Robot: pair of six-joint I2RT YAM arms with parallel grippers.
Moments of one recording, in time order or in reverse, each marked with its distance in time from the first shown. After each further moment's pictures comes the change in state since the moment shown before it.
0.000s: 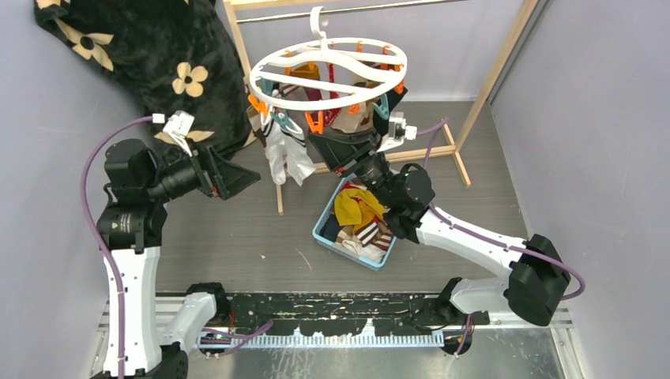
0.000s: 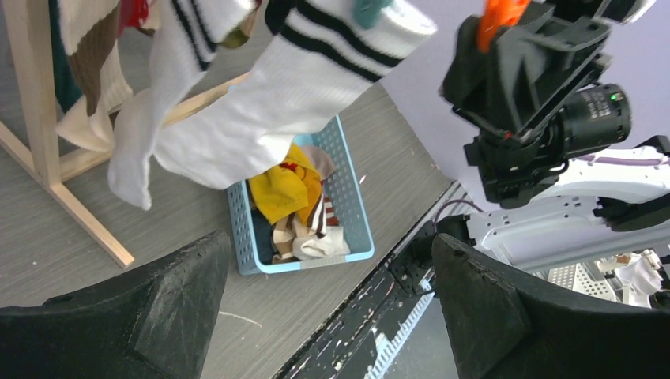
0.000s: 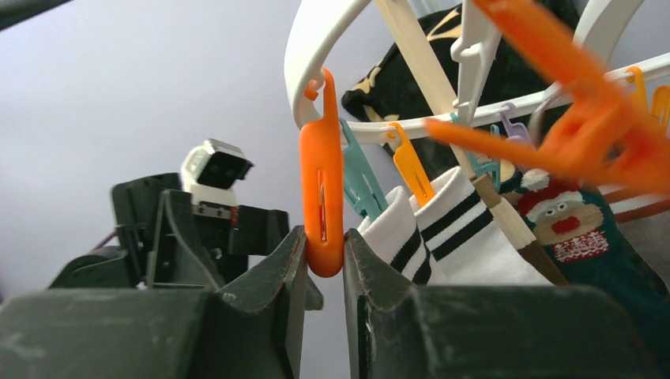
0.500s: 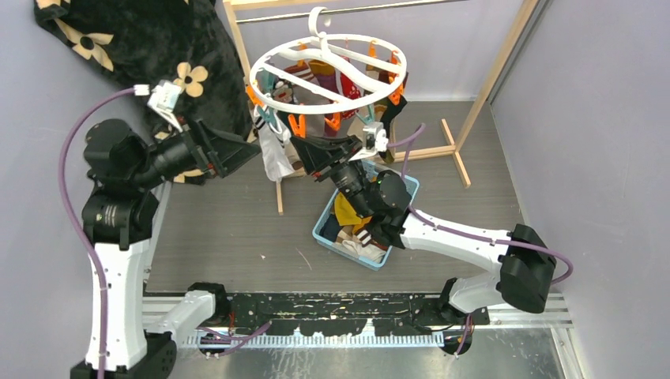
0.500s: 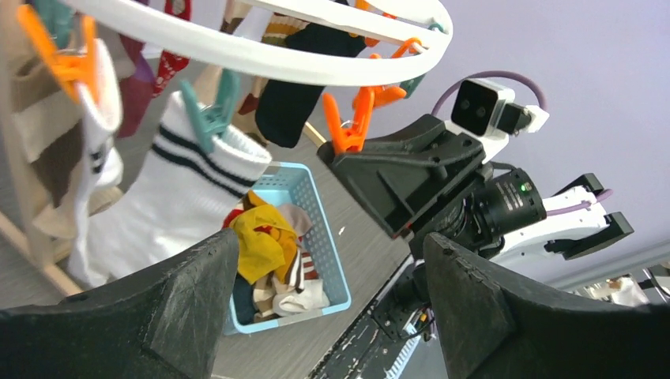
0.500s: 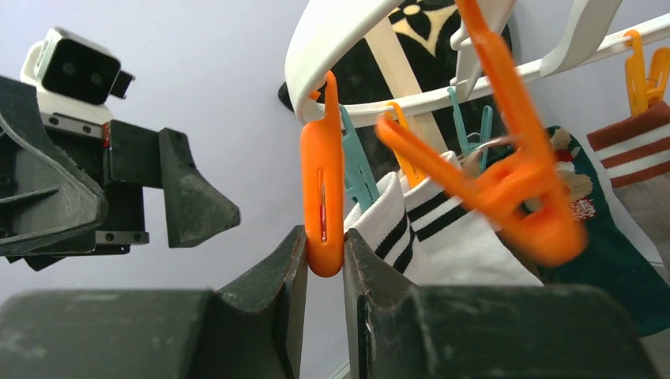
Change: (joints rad) left arm -0.081 0.081 0.246 0.073 -0.090 -0.146; right arm 0.169 0.076 0.076 -0.072 0.271 -0.254
